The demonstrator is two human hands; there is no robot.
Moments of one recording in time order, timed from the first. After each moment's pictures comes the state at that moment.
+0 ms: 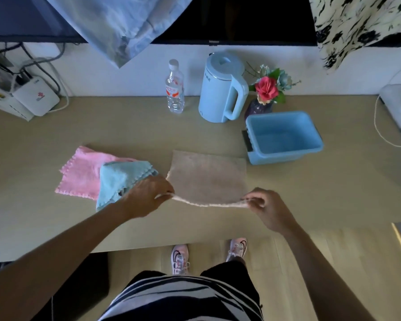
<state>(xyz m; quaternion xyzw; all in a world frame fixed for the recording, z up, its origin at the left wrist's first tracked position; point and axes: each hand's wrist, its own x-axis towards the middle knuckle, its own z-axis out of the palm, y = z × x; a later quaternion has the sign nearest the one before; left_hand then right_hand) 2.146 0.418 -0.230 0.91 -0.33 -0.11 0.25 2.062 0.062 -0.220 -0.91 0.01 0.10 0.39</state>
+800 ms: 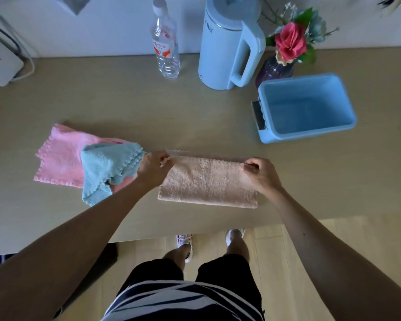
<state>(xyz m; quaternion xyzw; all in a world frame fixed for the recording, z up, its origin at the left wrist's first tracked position) 2.197 0.368 -0.314 0.93 -0.02 -0.15 0.35 2.142 0.060 -0.318 -0.88 0.20 0.14 0.40</state>
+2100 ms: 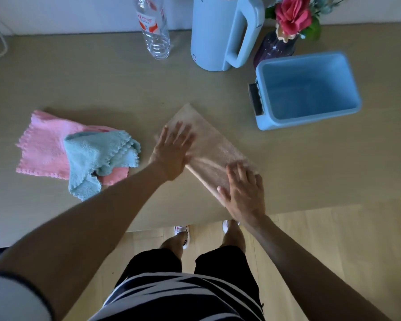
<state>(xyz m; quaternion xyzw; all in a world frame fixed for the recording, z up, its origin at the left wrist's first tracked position) 2.204 0.322 -0.369 0.94 -0.31 -0.12 -0.04 2.066 0.107 -0.337 -0.99 0.04 0.12 0.03</state>
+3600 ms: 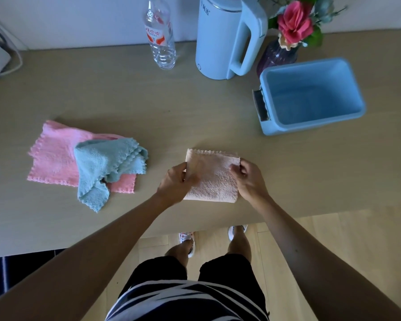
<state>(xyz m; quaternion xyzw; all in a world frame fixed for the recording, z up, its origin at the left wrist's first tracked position) 2.150 0.326 -0.335 0.86 0.02 -0.28 0.43 2.119 0.104 -0.333 -0.84 0.20 0.13 0.49</state>
